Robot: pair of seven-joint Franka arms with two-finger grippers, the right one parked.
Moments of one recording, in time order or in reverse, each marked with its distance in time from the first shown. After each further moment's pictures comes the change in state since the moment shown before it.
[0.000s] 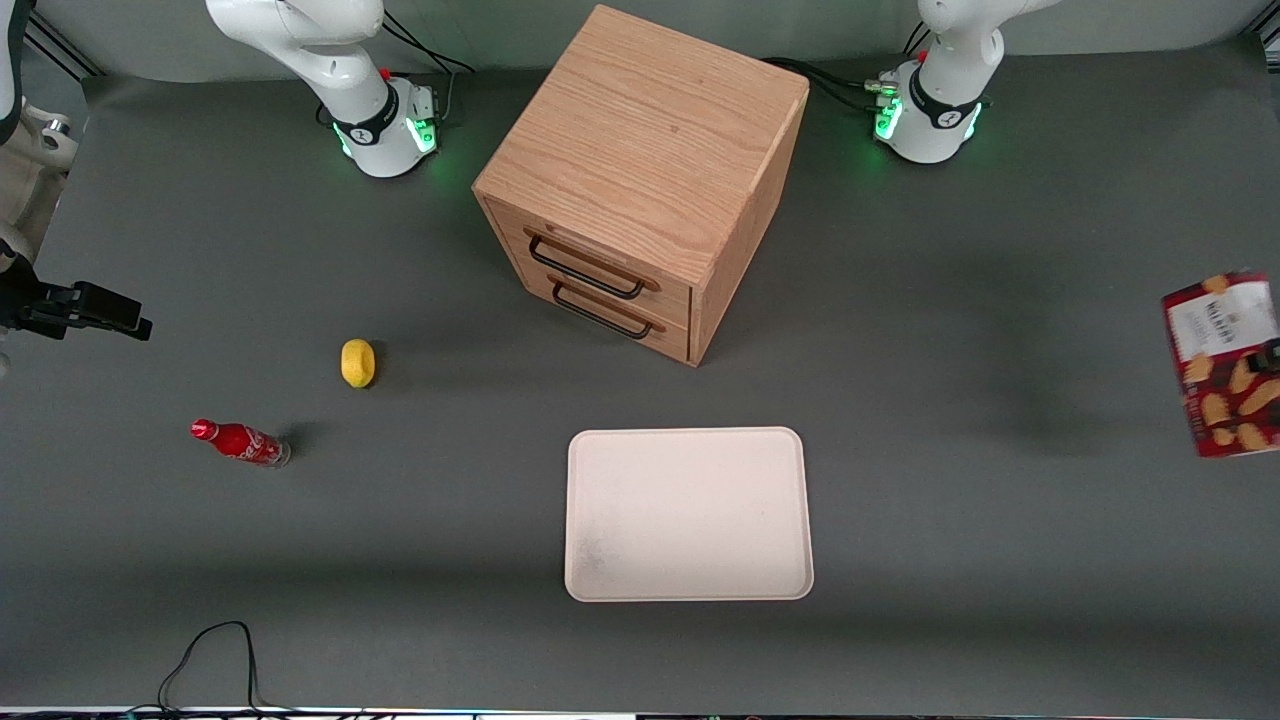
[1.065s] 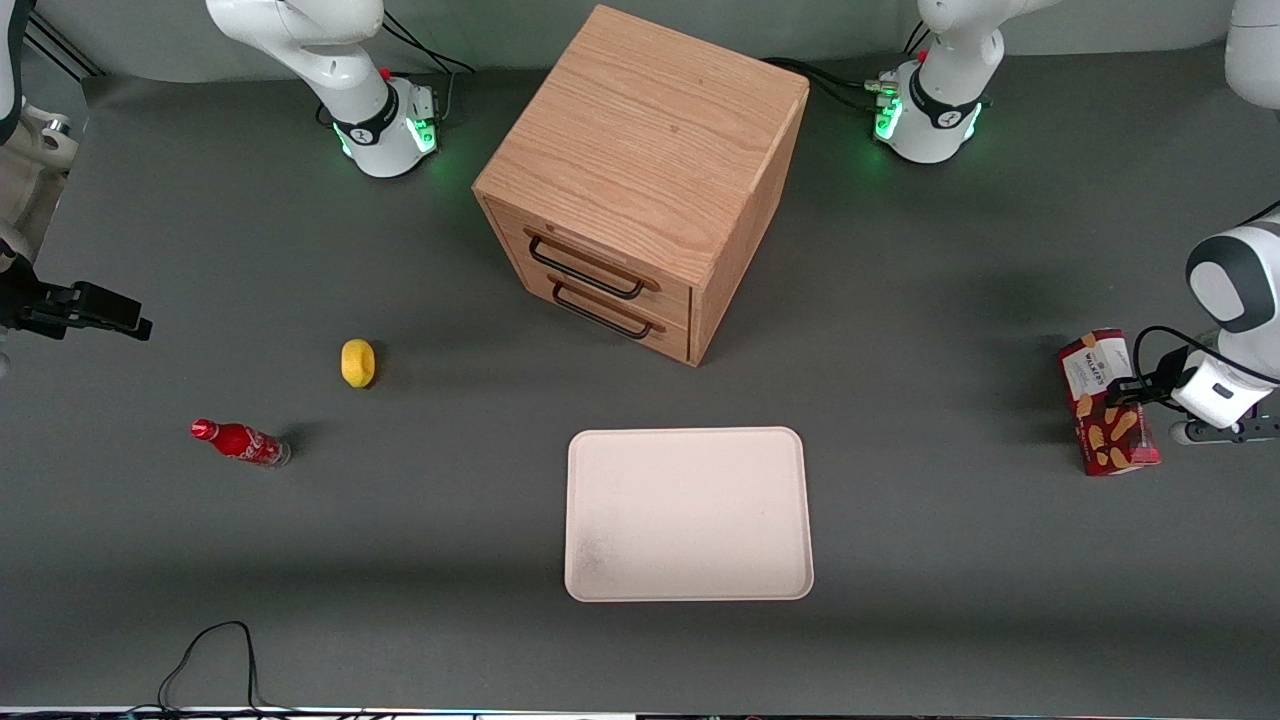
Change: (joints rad) arm -0.001 0.085 -0.001 -0.603 0.002 0.795 -0.010
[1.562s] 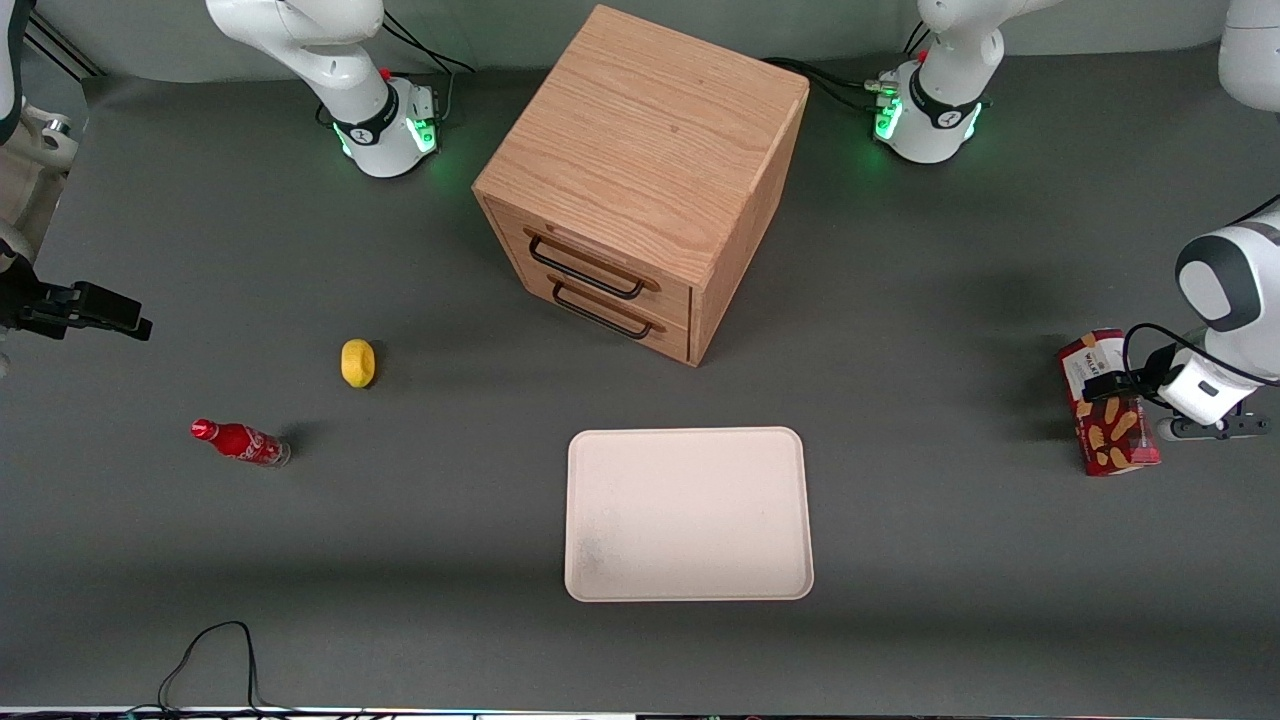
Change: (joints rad) arm -0.004 -0.006 -0.004 -0.015 0.001 0.001 0.000
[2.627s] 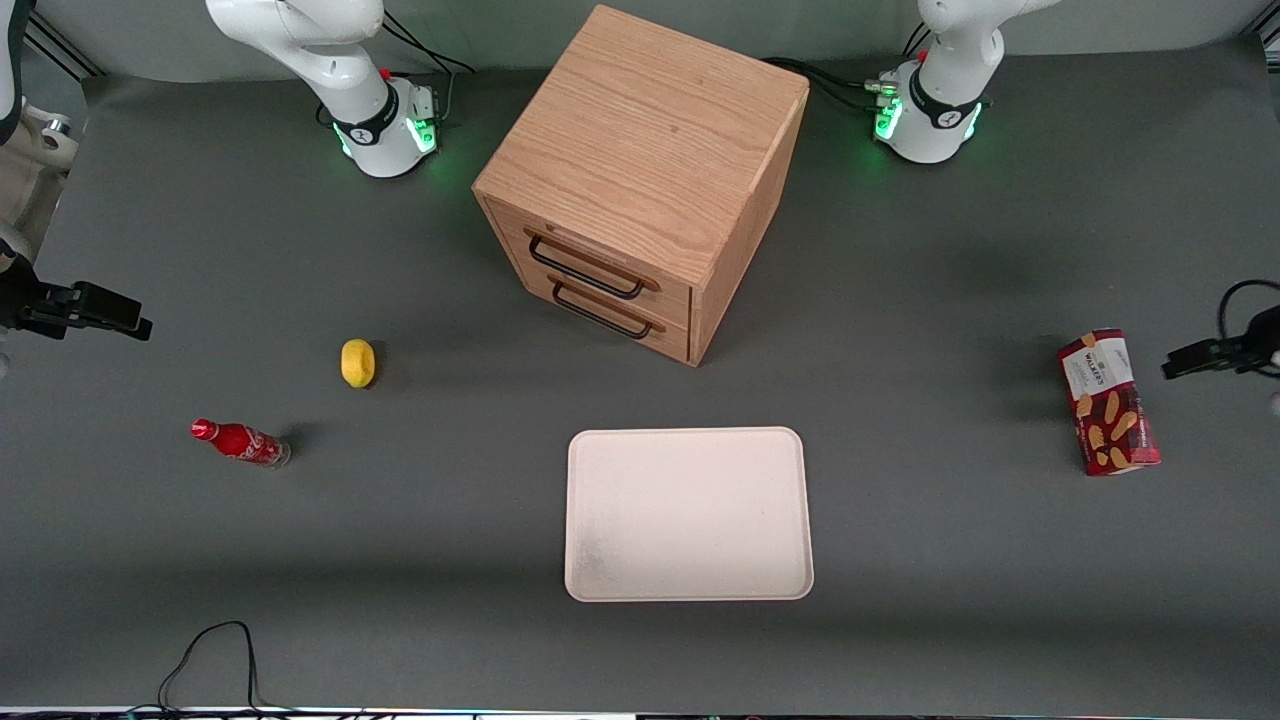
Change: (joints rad) arm 0.005 -0.132 0.029 0.059 0.017 -0.174 0.000
